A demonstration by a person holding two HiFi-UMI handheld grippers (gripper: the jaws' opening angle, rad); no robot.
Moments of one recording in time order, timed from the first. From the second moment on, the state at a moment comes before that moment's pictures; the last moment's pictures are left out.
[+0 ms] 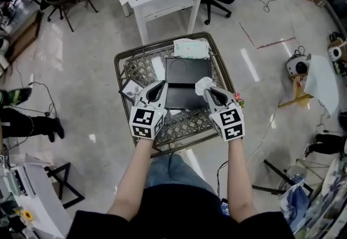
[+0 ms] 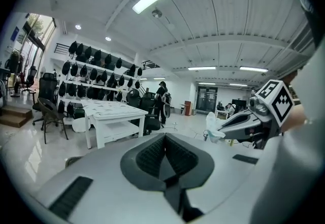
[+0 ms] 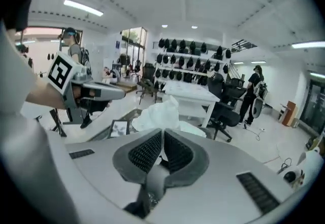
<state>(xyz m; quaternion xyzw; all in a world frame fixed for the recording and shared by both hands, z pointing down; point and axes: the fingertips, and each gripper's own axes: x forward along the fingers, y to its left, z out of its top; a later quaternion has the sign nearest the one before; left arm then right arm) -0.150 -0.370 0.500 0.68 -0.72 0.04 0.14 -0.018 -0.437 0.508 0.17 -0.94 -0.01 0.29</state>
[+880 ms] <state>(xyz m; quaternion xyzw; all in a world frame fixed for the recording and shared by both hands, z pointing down) -0.122 -0.330 0.429 0.70 -0.71 0.03 0.06 0.092 -0.419 0.431 0.35 -0.93 0.11 0.01</state>
